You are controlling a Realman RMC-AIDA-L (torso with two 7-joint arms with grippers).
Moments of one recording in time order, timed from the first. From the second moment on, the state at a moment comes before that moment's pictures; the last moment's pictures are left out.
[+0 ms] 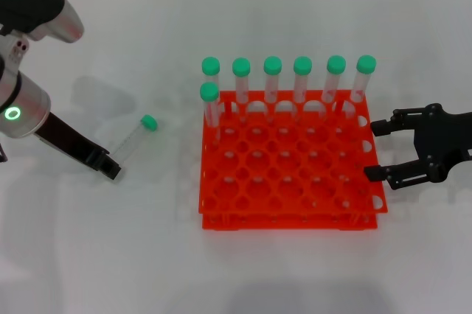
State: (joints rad) left arm -0.69 -2.07 1.07 0.98 2.78 1.51 -2.47; right arm 0.52 1.97 -1.00 -0.81 -1.98 -1.55 1.42
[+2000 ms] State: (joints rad) left arm -0.41 -2.07 1.10 1.01 1.58 1.29 -1.47; right arm 0.51 2.00 -0.99 -0.81 -1.97 -1.54 1.42
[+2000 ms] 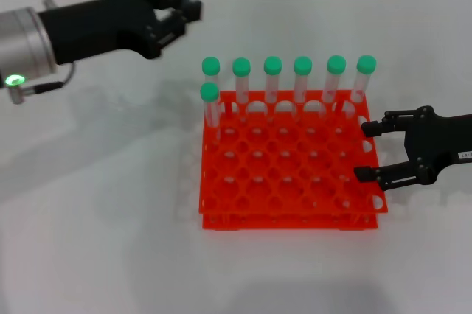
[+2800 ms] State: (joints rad) left arm -0.75 -1.99 1.09 0.61 1.77 1.49 -1.43; right arm 0.52 2.00 -0.99 -0.83 -1.96 -1.54 1.42
